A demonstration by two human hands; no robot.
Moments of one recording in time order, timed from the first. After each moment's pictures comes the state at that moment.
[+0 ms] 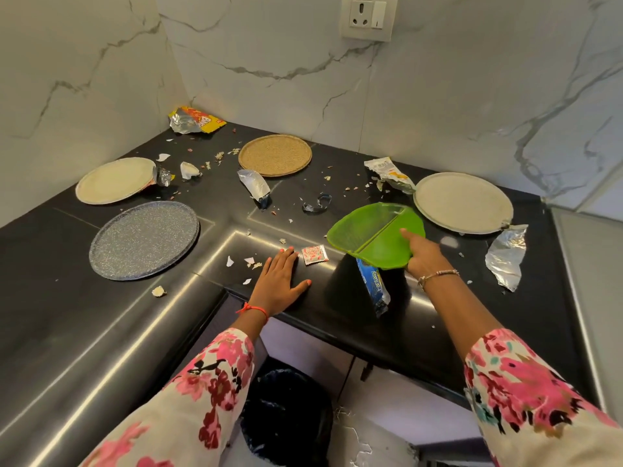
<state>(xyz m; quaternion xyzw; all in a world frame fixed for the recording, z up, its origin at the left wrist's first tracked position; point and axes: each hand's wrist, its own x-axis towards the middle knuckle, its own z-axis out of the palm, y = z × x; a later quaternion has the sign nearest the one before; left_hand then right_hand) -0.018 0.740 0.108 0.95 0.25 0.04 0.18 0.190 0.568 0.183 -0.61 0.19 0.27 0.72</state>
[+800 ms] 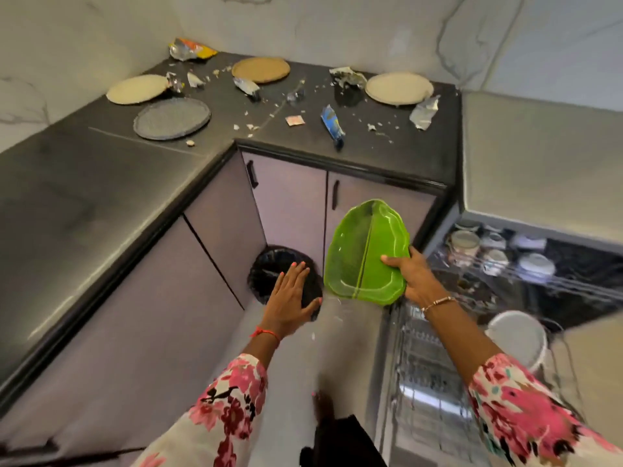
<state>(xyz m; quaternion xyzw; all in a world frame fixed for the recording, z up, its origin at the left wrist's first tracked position) -0.348 0.409 0.053 0.95 0.19 0.08 0.25 -0.172 0.245 0.138 -0.65 0.08 0.32 0.68</state>
